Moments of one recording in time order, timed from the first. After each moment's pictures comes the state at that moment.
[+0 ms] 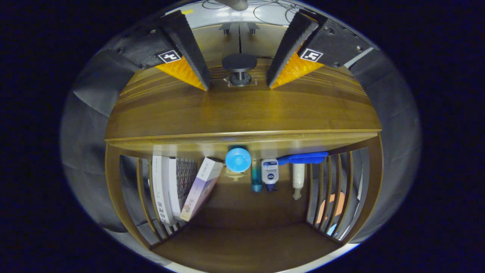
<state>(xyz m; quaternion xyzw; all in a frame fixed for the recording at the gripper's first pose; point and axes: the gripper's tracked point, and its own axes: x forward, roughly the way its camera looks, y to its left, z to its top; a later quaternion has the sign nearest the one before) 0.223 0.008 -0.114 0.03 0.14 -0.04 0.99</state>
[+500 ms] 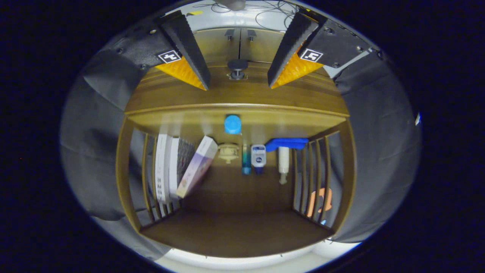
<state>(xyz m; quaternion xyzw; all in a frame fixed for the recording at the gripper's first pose) 0.133 0.019 -0.020 0.00 0.12 0.00 0.99</state>
